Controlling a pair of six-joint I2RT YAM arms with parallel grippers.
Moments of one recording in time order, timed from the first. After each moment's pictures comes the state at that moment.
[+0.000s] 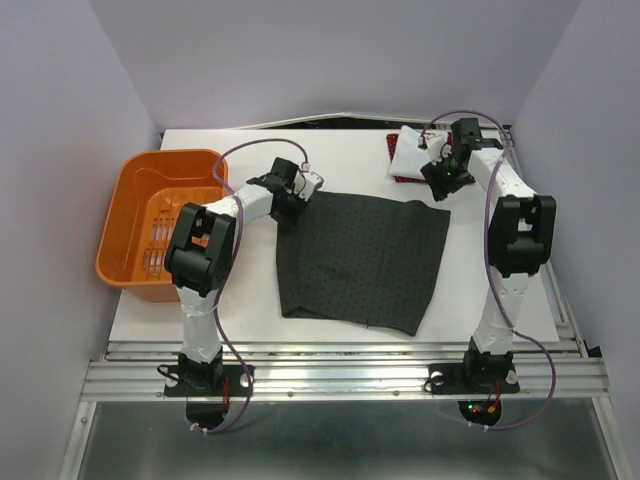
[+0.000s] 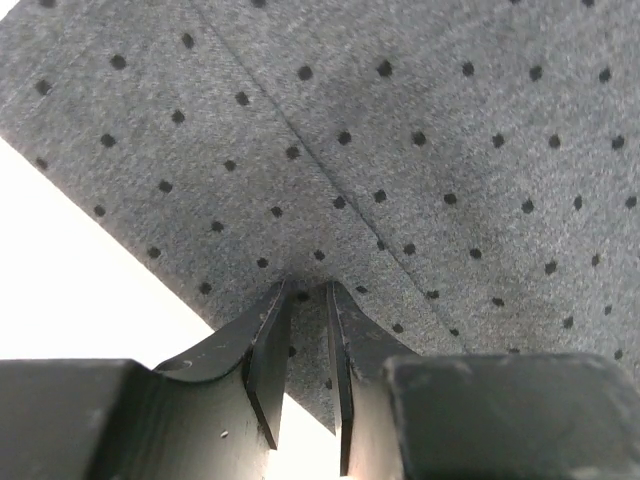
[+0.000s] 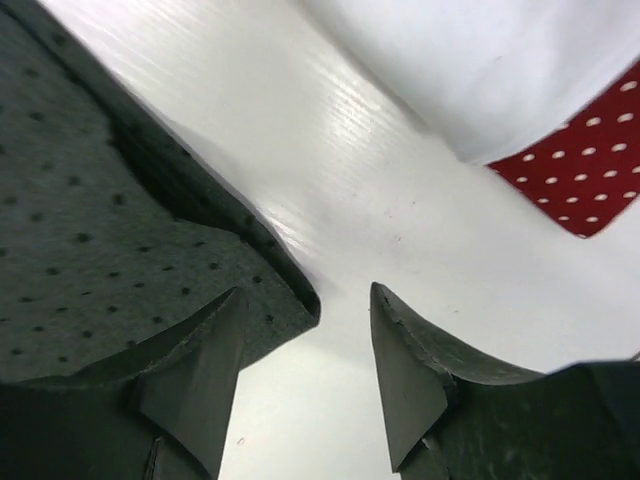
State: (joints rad) left arm -0.40 2.00 1.38 -0.44 0.10 0.28; right arm 0.01 2.13 1.80 -0.82 -0.13 -0.59
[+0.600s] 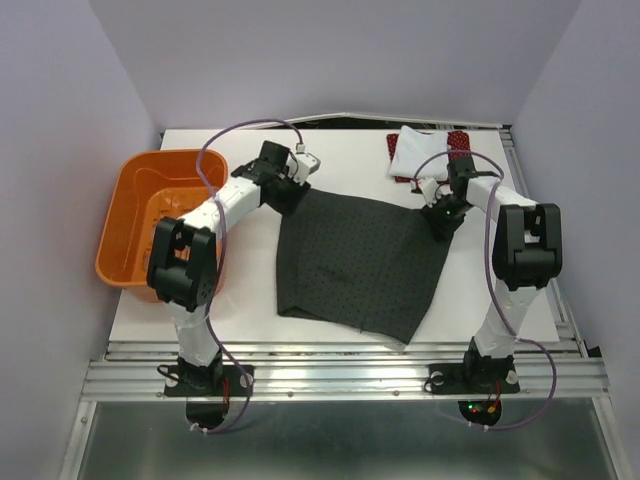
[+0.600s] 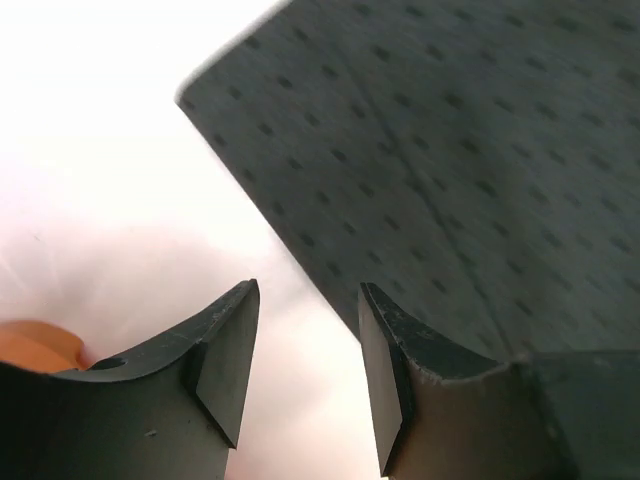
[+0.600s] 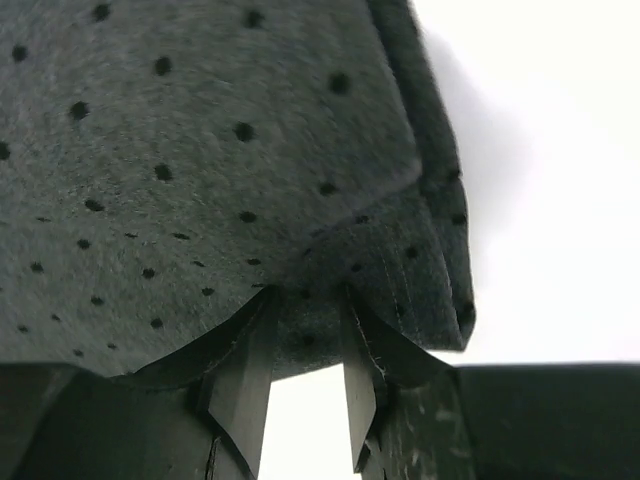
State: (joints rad) left arm -0.36 1.92 1.49 -0.52 0.11 0.31; right arm 0.01 1.99 1.43 -0.78 -0.24 -0.74
